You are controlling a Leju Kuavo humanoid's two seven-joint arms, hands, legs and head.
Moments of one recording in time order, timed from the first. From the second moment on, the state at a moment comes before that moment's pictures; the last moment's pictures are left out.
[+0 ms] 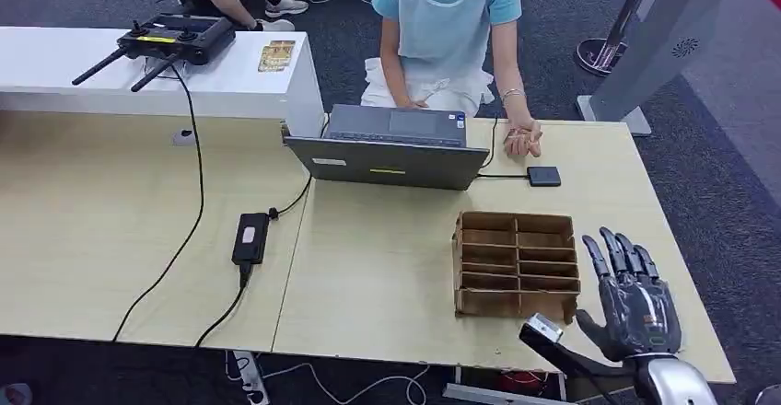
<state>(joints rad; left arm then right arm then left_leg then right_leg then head) -0.06 -0.14 -1.52 -0.01 1.19 0.07 0.10 0.21 -0.47 0.15 -1.82 1.32 -0.09 0.10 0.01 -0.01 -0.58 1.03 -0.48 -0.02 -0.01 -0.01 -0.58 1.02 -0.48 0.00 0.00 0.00</state>
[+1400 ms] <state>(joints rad) -0.06 -0.14 -1.52 -0.01 1.18 0.06 0.09 0.16 -0.45 0.15 -1.71 1.27 -0.06 0.04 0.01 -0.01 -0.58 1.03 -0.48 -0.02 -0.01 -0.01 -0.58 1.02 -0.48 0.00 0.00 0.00</state>
